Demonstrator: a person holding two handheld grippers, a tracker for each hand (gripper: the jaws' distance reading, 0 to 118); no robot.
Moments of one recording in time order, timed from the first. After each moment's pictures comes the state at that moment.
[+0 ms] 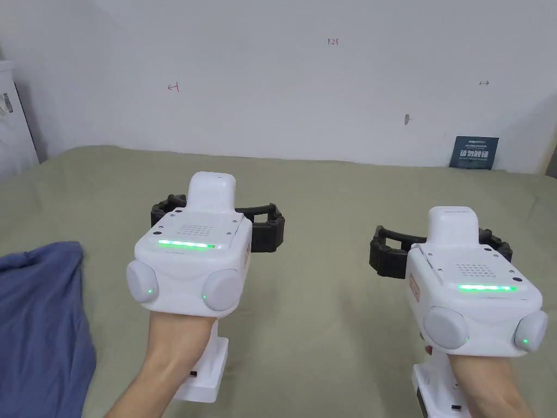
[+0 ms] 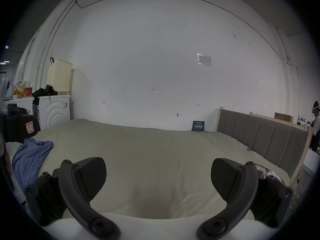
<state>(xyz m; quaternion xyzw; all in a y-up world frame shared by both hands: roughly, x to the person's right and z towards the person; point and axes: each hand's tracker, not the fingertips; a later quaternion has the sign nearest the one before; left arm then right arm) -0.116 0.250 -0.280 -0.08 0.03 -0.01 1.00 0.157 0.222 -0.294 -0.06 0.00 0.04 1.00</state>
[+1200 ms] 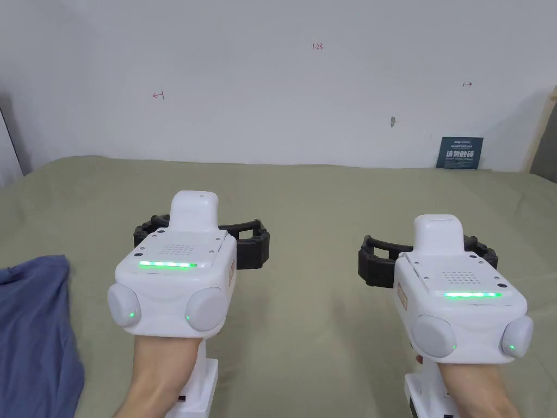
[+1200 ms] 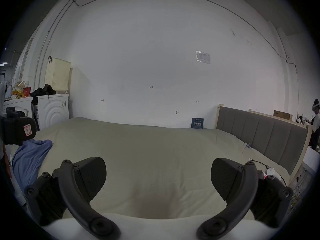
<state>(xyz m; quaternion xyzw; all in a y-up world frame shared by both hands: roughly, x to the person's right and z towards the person) -0.120 0.241 -0.281 -0.10 0.03 0.00 0.99 0.155 0.216 -0.295 -0.07 0.00 0.04 1.00</state>
